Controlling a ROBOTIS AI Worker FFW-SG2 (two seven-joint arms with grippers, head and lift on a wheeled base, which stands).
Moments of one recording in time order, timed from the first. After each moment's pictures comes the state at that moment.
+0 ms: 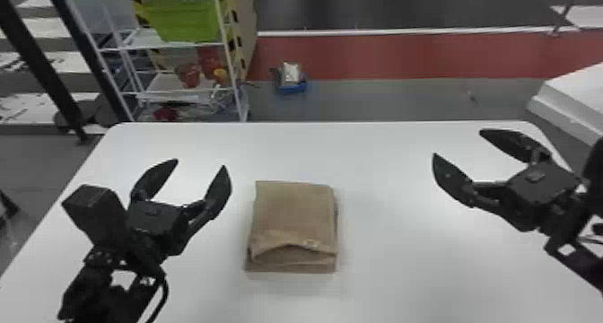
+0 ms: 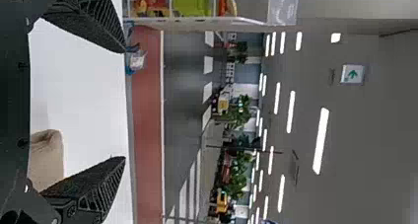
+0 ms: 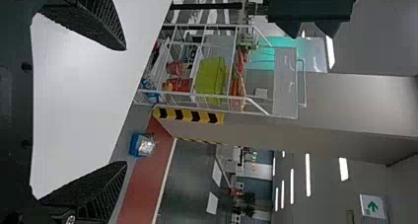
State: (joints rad) left arm 0.41 0.00 0.15 -2.11 0.09 0.16 -0.29; right arm 0.21 0.00 -0.20 -2.15 0.09 0.38 0.74
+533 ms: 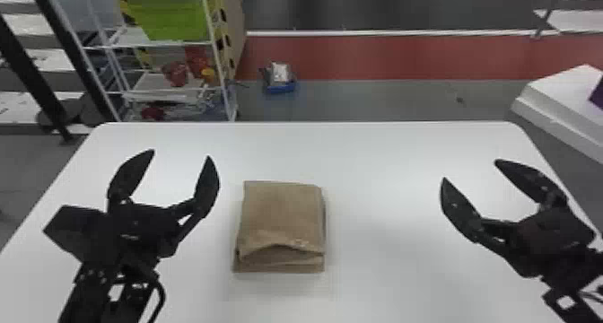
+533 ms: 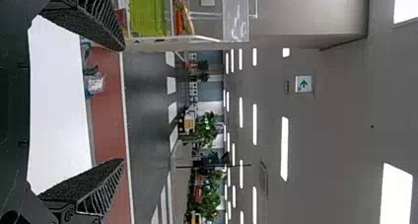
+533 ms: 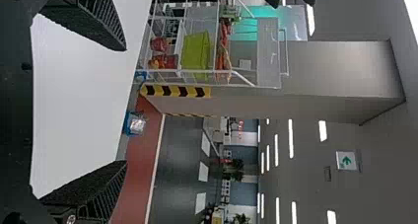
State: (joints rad) left arm 0.45 0.00 0.09 -2.08 0.02 -0.07 -0.18; right arm 0.44 0.00 -0.21 -2.21 -0.05 0.19 0.57
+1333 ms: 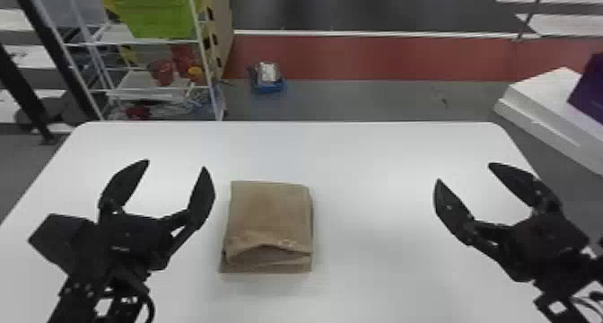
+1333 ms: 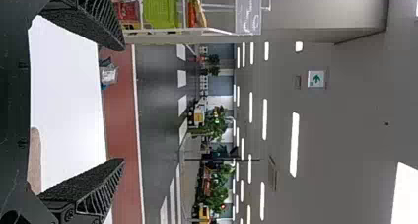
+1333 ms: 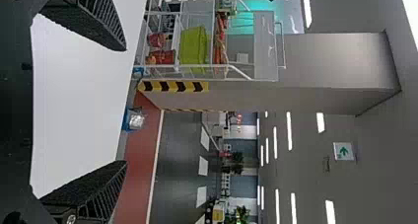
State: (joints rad) left arm 0.49 0.00 0.07 -2.12 0.03 -0.02 -0.19; right arm 0.48 0.00 -0.22 -2.26 -0.08 0.20 0.54
